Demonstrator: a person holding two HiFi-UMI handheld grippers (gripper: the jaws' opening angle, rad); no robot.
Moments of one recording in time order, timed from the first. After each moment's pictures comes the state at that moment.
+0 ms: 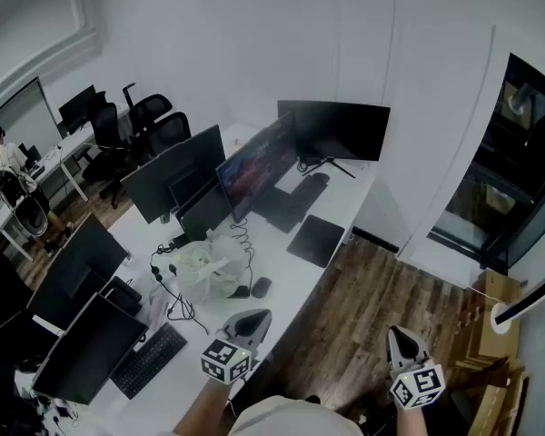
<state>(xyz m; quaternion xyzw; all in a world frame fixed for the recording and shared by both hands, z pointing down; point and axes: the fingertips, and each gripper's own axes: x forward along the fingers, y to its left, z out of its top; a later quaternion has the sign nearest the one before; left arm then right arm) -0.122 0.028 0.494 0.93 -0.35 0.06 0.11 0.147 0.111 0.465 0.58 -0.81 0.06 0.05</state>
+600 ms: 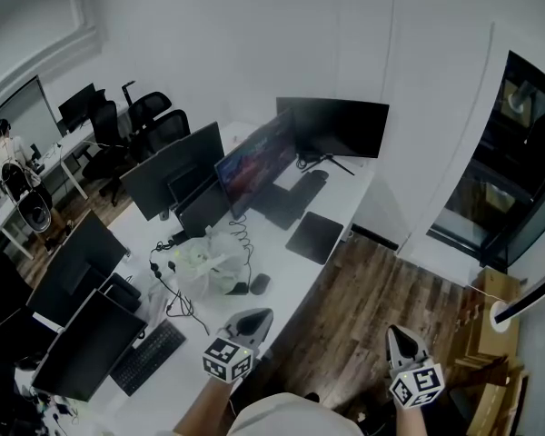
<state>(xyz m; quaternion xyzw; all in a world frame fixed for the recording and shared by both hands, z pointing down) -0.113 0.037 0.497 0.93 -0.35 0.06 0.11 0.153 0.120 0.468 0.59 -0.81 0.06 0.05</state>
